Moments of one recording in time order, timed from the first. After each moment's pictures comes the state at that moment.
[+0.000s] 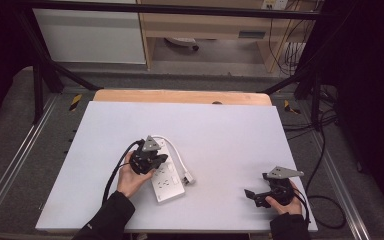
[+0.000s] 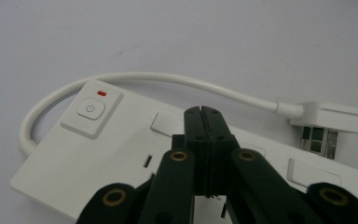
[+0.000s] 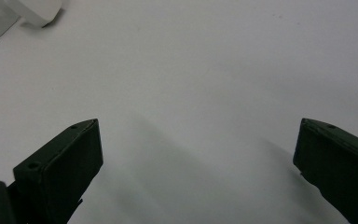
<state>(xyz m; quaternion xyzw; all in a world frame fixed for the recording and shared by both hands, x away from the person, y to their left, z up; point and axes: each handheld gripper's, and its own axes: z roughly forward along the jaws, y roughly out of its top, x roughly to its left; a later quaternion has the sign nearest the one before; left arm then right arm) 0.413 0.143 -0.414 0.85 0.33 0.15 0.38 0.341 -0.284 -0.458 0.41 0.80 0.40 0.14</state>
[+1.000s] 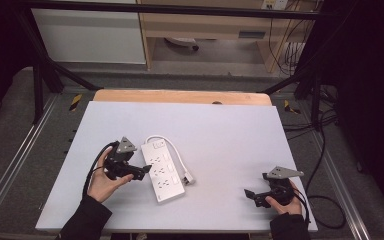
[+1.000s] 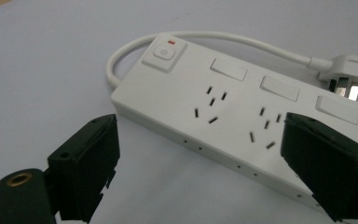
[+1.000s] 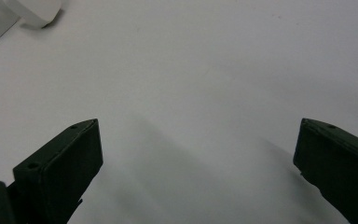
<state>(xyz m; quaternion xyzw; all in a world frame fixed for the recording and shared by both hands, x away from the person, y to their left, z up) 0.390 0.205 -0.395 0.84 0.37 0.18 0.35 0.340 -0.283 -0.458 0.42 0.80 0.40 0.14</state>
